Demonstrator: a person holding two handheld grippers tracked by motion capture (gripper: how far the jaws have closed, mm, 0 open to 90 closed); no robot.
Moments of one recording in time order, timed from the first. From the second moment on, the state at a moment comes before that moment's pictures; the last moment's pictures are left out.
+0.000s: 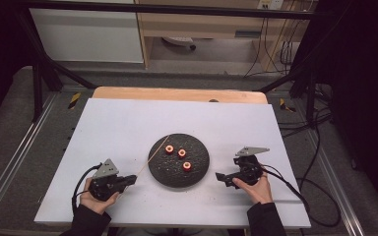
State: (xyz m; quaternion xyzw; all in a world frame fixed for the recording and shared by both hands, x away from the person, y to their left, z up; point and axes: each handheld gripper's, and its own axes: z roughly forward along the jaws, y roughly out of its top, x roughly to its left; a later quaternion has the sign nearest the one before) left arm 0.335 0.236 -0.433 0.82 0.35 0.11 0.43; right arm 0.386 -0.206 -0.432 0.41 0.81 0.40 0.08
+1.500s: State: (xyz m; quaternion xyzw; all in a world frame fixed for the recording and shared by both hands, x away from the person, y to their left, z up) left arm 0.334 0.233 -0.432 0.83 0.34 0.12 0.43; right arm 0.442 -0.067 -0.405 0.36 0.91 0.23 0.01
